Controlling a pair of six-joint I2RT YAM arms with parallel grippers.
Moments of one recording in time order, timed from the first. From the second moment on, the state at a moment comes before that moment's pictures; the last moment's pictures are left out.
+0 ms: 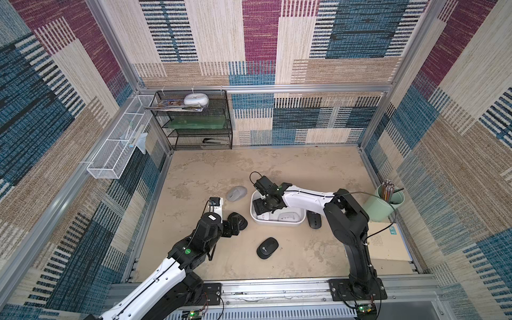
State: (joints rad) left arm -0.59 0.70 0.45 -0.32 -0.23 -0.40; right arm 0.84 2.08 1.48 -0.54 0.05 0.41
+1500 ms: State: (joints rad) left arm -0.59 0.69 0.44 -0.32 -0.24 -0.40; right arm 0.87 1.77 1.34 -0.58 0.17 0.37
